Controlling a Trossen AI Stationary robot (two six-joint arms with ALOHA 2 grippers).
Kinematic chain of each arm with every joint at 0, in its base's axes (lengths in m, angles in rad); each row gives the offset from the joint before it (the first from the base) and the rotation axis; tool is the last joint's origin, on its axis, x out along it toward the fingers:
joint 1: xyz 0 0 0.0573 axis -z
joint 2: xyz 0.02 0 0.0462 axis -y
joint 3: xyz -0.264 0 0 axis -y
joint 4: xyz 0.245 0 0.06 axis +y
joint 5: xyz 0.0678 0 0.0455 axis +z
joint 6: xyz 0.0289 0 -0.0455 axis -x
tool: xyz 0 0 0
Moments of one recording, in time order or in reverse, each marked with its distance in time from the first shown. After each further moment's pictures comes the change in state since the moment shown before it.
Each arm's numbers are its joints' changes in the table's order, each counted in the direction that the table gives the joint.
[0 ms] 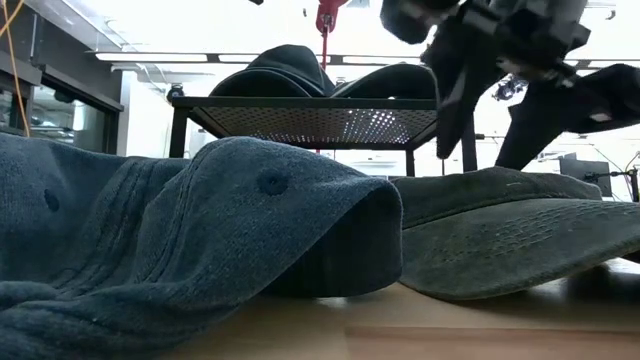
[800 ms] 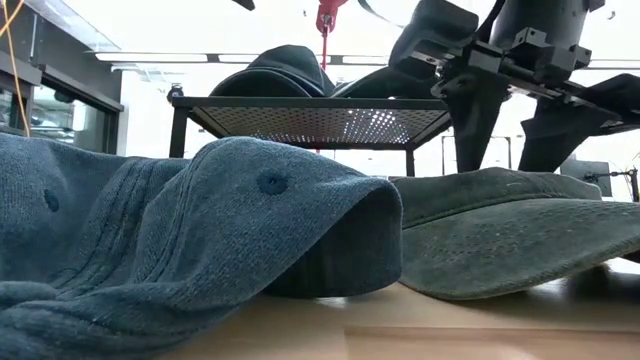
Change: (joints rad) left arm 0.000 0.000 -0.001 0.063 -0.016 0.001; right arm 0.034 -0.013 0.000 0.124 0.028 -0.047
